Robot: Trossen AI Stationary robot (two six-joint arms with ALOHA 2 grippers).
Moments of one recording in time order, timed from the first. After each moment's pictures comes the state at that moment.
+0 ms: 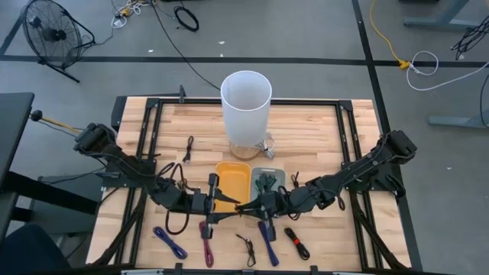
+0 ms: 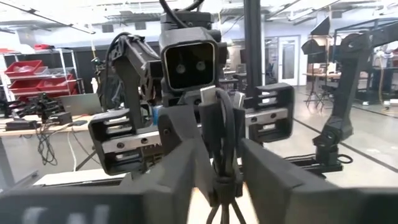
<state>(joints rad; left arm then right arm) -0.59 1.49 0.83 0.88 -0.53 0.14 0.50 1.63 1.17 0.35 0.35 0.12</state>
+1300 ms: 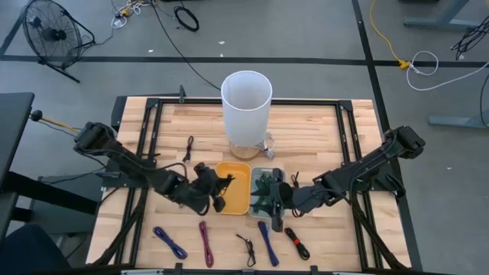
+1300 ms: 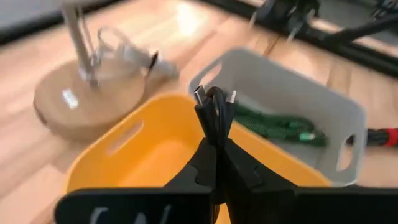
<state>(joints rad) -0.48 1.47 0.83 -0.06 -0.79 -0.77 0.52 1.52 1.17 -0.03 0.47 0.30</state>
